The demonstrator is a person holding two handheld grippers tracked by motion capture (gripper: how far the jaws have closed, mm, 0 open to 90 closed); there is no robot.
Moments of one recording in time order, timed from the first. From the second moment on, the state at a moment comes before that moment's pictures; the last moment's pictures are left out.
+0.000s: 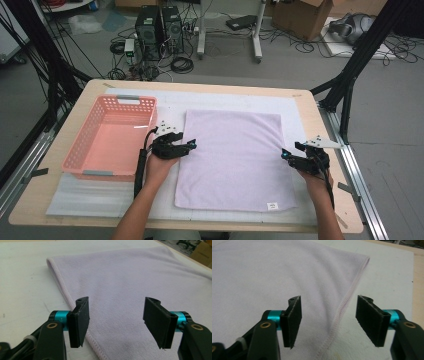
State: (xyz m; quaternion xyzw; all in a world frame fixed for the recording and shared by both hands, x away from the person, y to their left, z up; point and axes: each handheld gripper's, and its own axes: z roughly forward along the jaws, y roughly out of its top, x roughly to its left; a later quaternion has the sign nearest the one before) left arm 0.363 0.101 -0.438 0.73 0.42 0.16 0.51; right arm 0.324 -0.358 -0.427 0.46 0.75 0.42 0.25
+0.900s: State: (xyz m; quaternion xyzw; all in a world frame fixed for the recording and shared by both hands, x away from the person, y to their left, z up) left arm 0.376 0.100 -0.426 0.73 0.41 0.16 0.53; right arm 0.337 -0.359 -0.428 0.45 0.75 0.43 0.22
